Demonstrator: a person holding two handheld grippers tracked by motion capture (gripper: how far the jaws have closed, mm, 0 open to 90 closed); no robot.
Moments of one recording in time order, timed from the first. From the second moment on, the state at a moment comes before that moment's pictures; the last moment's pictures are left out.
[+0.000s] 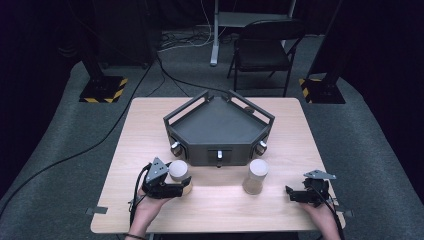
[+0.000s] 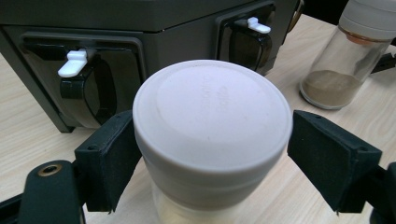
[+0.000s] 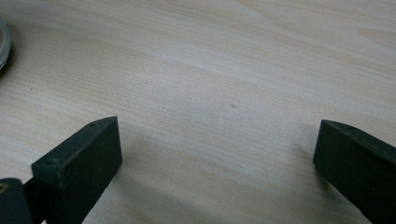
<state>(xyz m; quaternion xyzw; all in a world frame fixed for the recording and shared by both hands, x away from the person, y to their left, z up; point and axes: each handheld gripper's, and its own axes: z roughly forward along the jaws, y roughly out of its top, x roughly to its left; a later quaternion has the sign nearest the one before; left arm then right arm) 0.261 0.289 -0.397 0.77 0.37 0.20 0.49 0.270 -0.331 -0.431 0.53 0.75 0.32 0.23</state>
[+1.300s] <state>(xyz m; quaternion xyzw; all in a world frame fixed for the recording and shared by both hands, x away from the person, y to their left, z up) 0.269 0.281 -0.356 0.76 0.36 0.22 0.49 0.271 -0.331 -0.431 0.53 0.75 0.32 0.23</state>
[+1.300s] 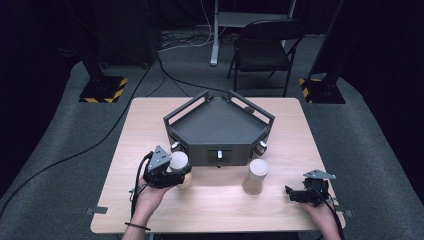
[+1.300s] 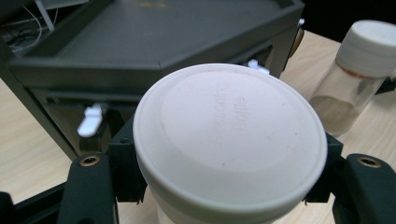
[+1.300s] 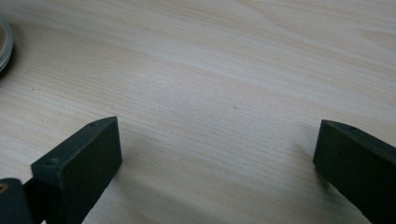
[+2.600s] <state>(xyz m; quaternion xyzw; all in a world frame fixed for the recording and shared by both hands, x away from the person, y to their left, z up) 0.380 0.219 -0.259 0.75 0.37 0.25 0.49 0.271 -0.333 -0.431 0.52 0.76 0.32 0.22</state>
